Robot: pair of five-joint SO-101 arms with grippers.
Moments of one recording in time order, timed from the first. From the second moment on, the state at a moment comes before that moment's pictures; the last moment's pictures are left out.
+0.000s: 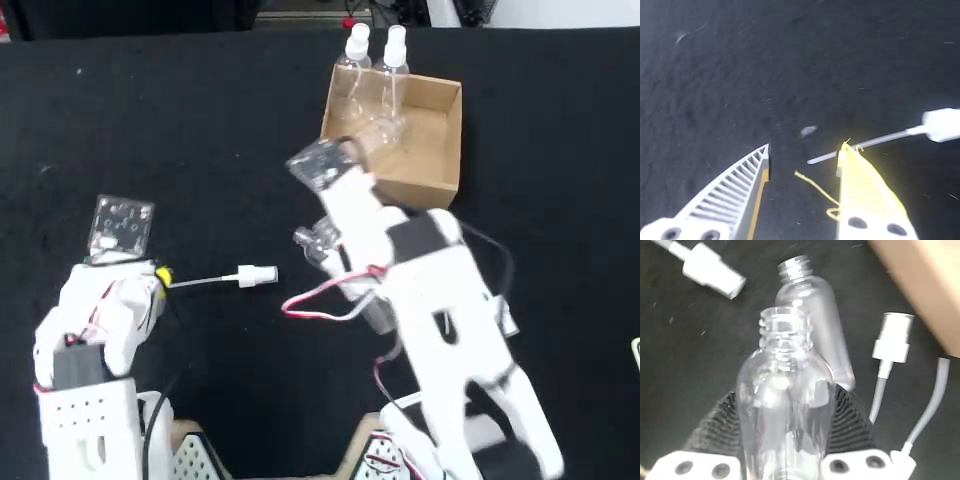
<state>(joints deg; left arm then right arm) -16.8 -78.7 70.2 60.0 -24.2 -18.7 -30.9 33.4 78.6 19.7</state>
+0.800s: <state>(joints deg) 13.5 -9.5 27.4 75.1 -56.7 15.3 -52.4 41.1 84.8 35.5</state>
